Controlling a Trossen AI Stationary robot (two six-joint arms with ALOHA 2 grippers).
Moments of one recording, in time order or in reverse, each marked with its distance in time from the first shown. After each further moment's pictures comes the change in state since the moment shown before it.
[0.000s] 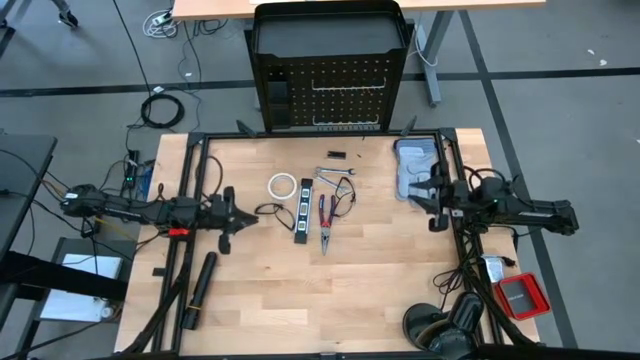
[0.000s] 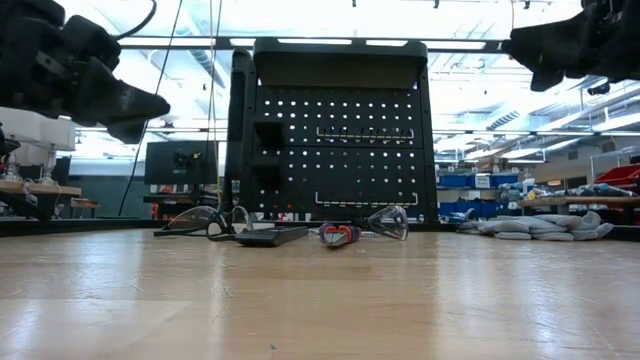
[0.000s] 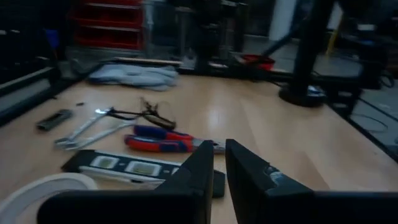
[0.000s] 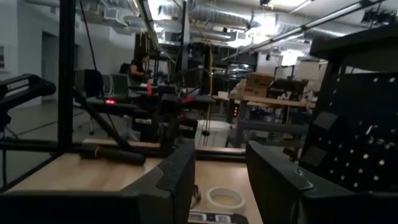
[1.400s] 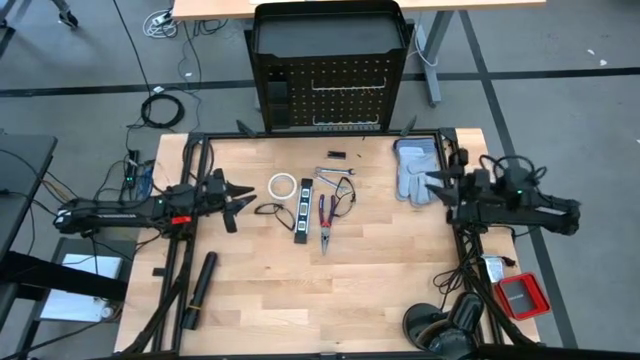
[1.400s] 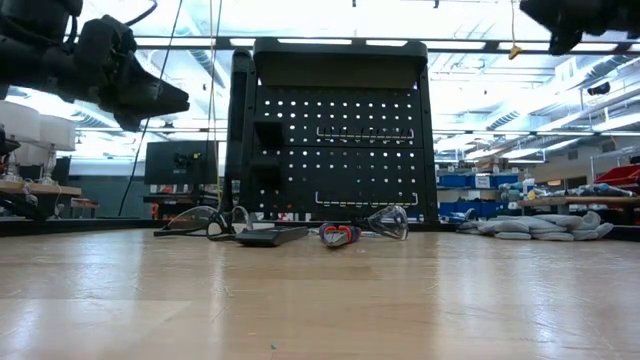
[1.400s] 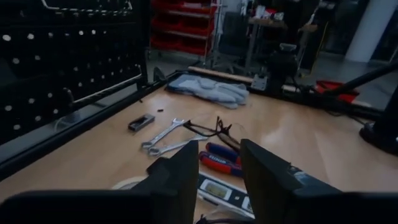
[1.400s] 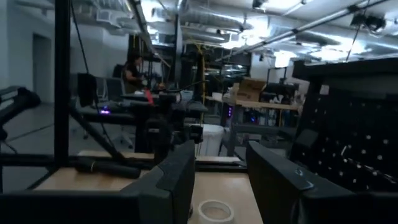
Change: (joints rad) left arm 0.207 0.000 0.122 -0.118 -0.083 -0.048; right arm 0.000 0.000 0.256 -0.254 0.026 0.004
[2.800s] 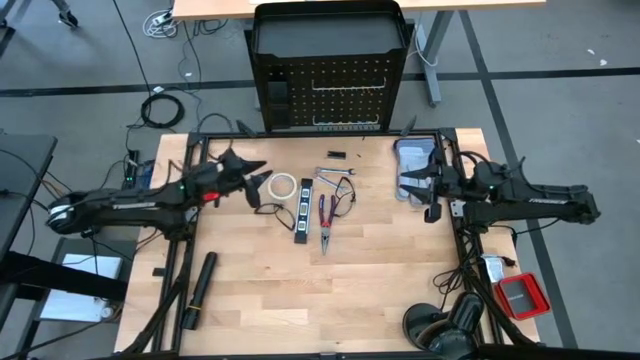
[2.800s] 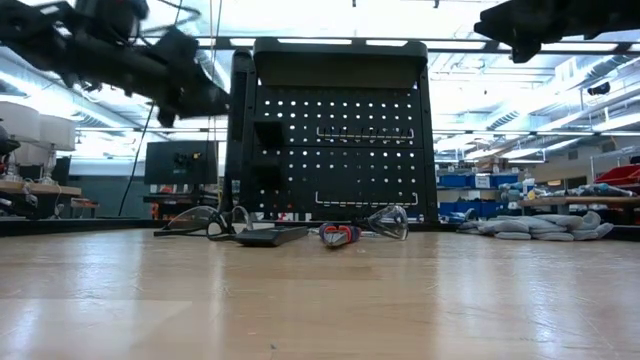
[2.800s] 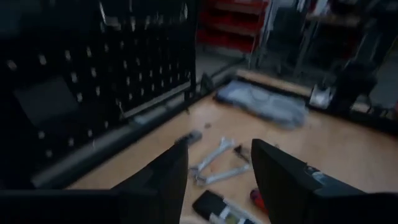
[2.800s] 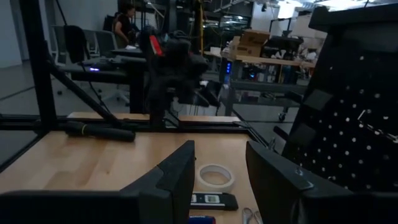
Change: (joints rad) left arm 0.250 0.509 0.188 0.269 0.043 -0.003; right arm 0.000 0.384 0.071 0.107 0.034 0.014
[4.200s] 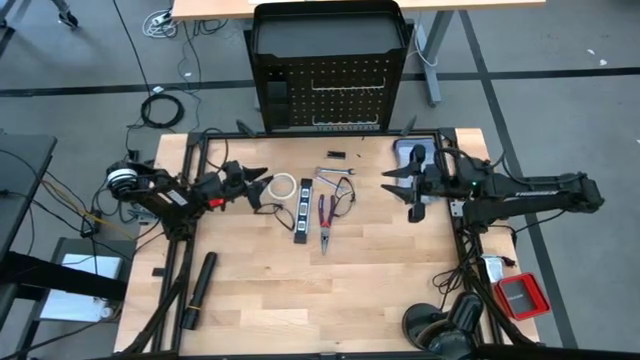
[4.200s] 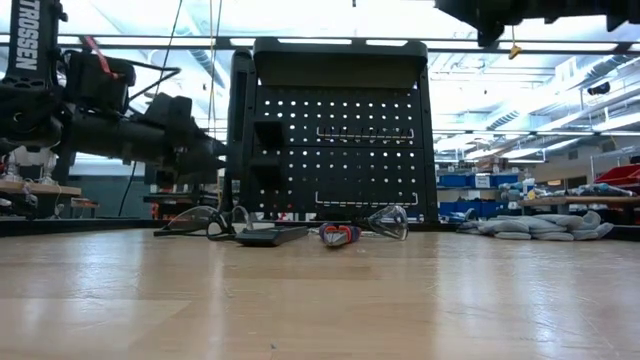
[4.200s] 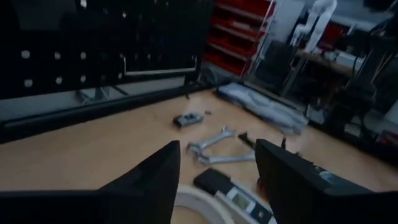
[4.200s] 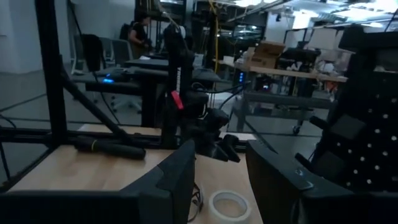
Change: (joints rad) left arm 0.154 0.706 -0.312 1.134 0.154 -0.180; right arm 0.024 0.294 0.098 0.232 -0.042 -0.015
